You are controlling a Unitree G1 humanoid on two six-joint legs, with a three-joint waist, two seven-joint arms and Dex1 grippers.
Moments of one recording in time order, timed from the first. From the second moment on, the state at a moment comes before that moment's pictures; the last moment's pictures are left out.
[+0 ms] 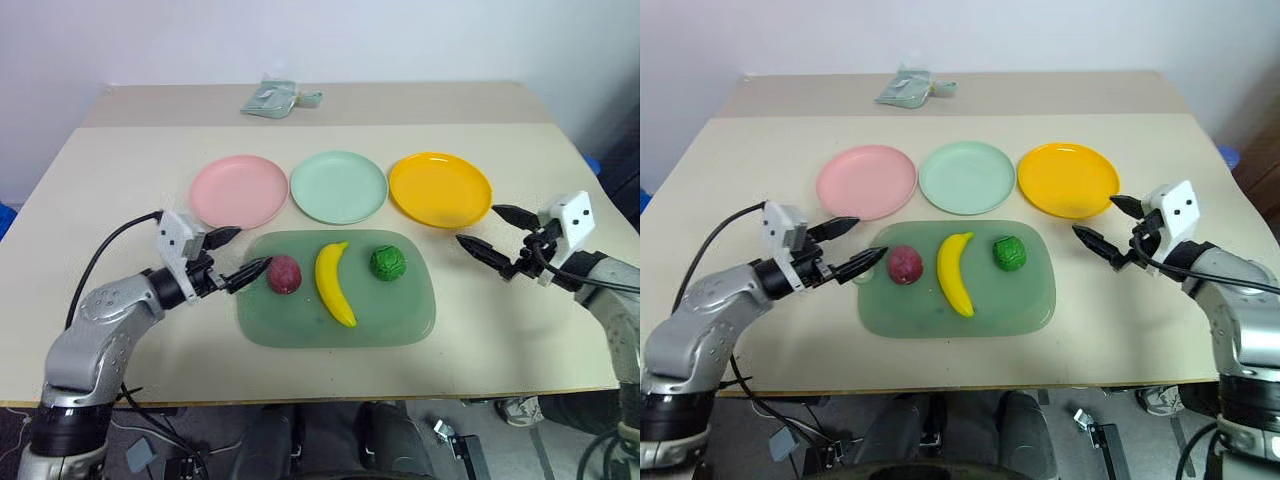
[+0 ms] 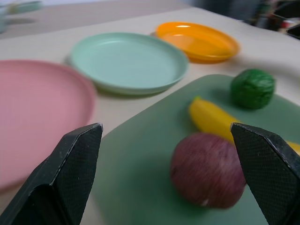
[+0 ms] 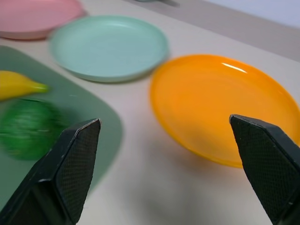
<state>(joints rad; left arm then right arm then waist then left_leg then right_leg) -0.19 0.60 0.11 -0.31 -0.56 0.51 -0.79 -0.13 -0.79 -0.35 -0.24 0.53 0.51 0.82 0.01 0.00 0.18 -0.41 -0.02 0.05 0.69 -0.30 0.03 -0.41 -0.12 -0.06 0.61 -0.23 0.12</state>
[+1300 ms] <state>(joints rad) -0.72 0.34 0.11 0.39 -0.21 0.54 -0.21 -0.09 -0.69 -0.19 -0.45 0.56 0.53 0.77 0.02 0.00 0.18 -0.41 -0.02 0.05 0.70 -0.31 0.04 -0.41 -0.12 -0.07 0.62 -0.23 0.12</state>
